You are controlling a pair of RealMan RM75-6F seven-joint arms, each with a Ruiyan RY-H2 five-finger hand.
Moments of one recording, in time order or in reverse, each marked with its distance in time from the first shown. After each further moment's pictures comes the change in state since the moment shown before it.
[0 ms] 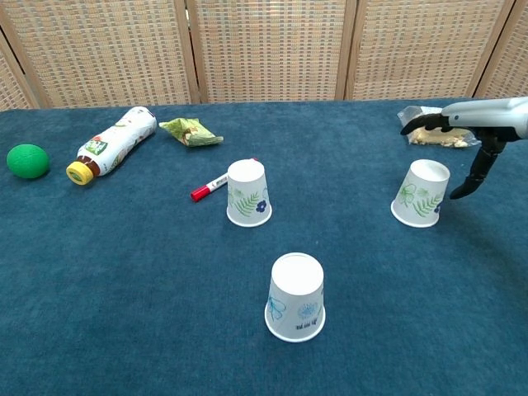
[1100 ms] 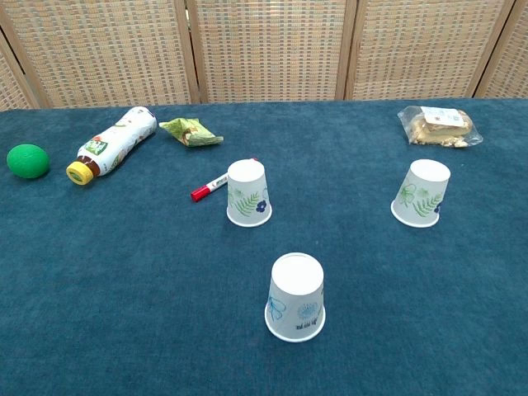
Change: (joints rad) left arm 0.120 0.045 0.070 0.018 0.237 0.227 -0.133; right arm -0.680 0.260 -0.146 -0.393 -0.390 0.898 -0.068
